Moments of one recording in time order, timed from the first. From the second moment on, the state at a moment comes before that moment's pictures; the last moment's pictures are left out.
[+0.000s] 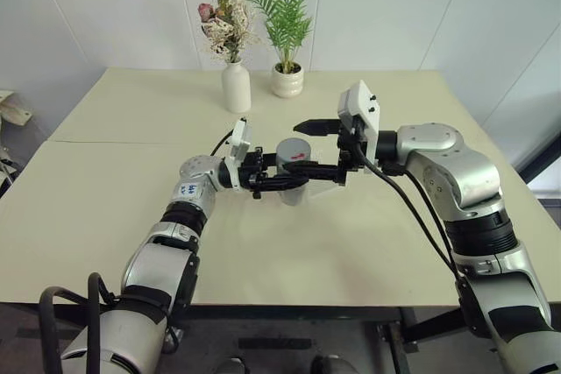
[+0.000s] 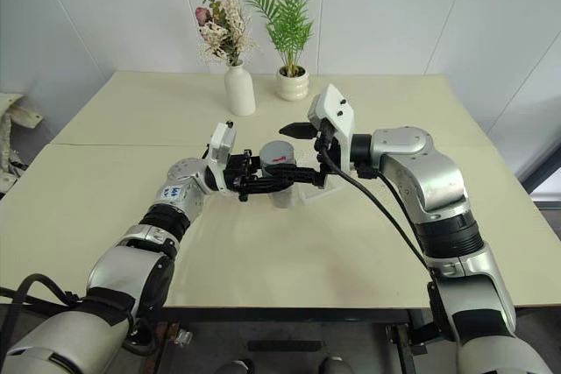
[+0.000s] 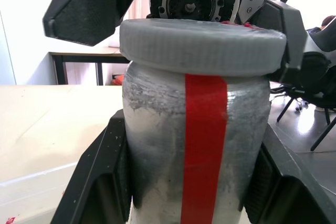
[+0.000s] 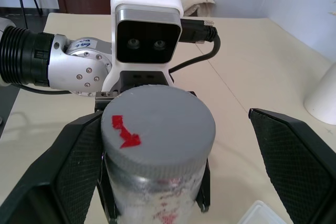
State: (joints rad) left arm -1.13 0.27 -0.04 1.07 -0.48 -0.15 -1.50; right arm -0.96 -0.56 0.13 0.01 0.43 0.59 1.04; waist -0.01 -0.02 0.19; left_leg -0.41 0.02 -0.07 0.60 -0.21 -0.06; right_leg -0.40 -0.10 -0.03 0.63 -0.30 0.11
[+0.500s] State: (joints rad) left arm -1.13 0.28 -0.02 1.11 -0.48 -0.16 -1.50; right arm -0.92 -0.60 0.07 -0.06 0.46 0.65 1.01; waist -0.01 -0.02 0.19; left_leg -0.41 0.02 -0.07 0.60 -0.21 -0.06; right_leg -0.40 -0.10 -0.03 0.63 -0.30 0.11
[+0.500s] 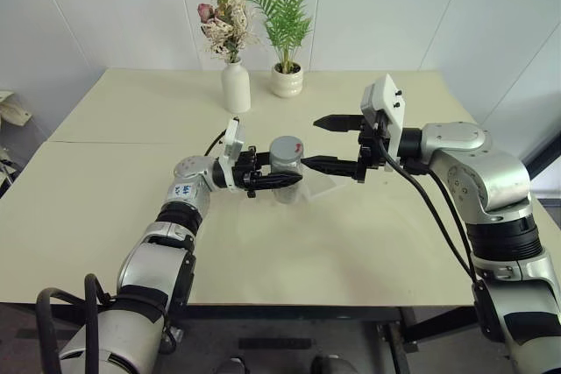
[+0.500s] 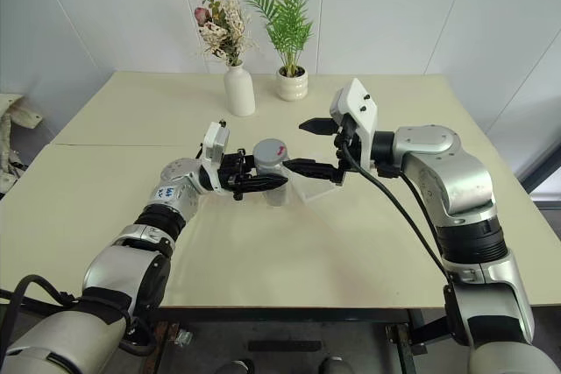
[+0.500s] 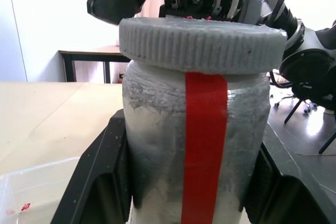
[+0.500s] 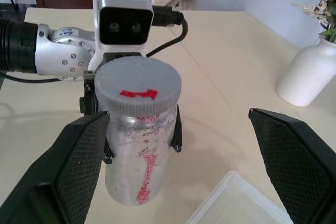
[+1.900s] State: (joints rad) left arm -1.17 0.24 -0.10 1.11 -0.51 -0.21 -1.50; right arm -0.98 -0.45 0.12 0.04 0.44 0.62 1.01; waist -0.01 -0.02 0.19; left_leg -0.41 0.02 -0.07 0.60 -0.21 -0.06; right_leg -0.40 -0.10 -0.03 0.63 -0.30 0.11
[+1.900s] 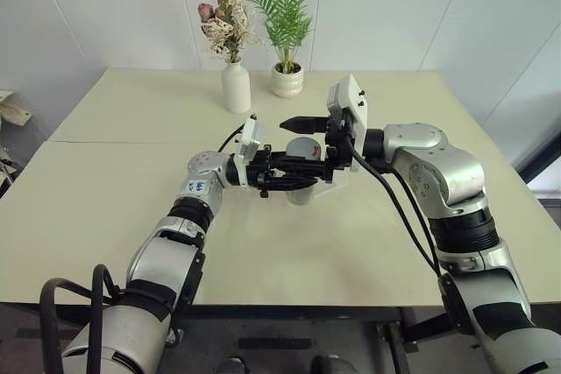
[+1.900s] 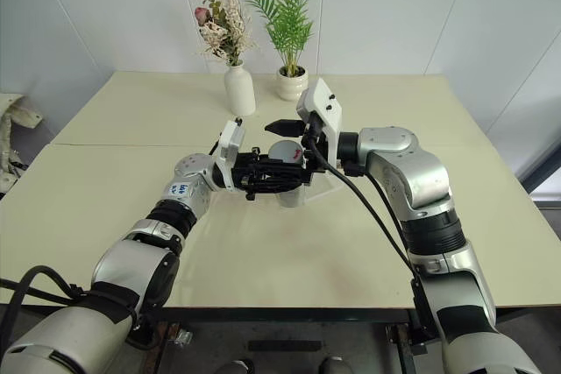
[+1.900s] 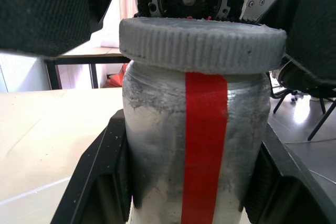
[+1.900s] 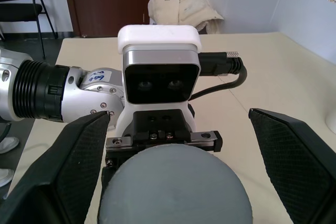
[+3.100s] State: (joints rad) left arm -1.15 0.28 -0.10 1.09 -0.53 -0.19 -1.50; right arm -0.94 -0.56 0.10 -0.04 0.46 0.65 1.02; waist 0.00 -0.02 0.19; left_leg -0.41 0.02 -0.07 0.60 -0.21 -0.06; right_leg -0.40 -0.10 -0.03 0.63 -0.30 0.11
